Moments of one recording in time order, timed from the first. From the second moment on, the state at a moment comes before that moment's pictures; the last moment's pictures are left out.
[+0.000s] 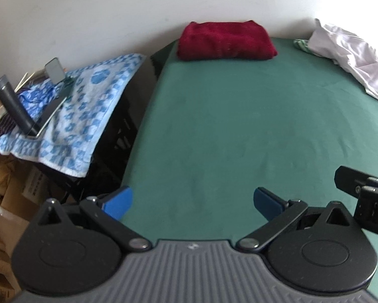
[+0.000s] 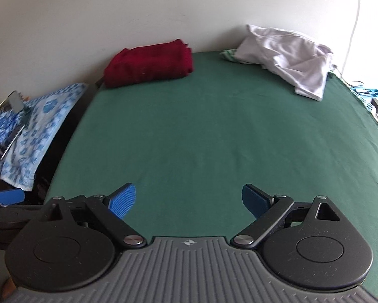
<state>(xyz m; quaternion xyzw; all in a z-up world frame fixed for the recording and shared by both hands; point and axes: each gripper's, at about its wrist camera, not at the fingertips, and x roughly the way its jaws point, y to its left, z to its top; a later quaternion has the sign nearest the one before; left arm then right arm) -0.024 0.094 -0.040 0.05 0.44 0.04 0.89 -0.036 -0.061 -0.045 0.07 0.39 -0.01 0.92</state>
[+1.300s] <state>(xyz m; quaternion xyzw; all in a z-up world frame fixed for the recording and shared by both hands) -0.008 0.110 -0.042 0.04 0.43 0.04 0.90 -0.022 -0.042 -0.047 0.05 0.39 0.00 0.92</state>
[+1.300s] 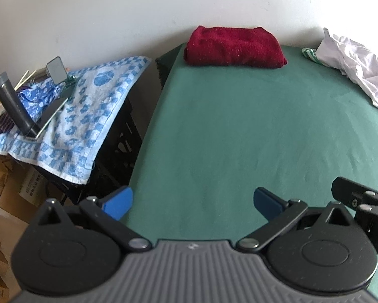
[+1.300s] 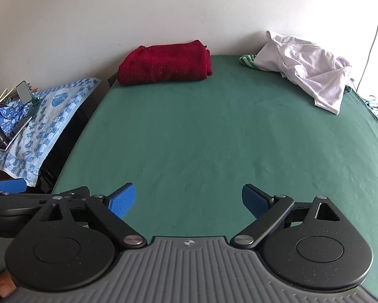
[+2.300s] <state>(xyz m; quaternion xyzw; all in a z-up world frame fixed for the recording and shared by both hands) -0.014 0.115 -0.047 0.04 0.43 0.04 0.90 -0.030 -0.039 -0.049 0.06 0.39 0.00 0.92</state>
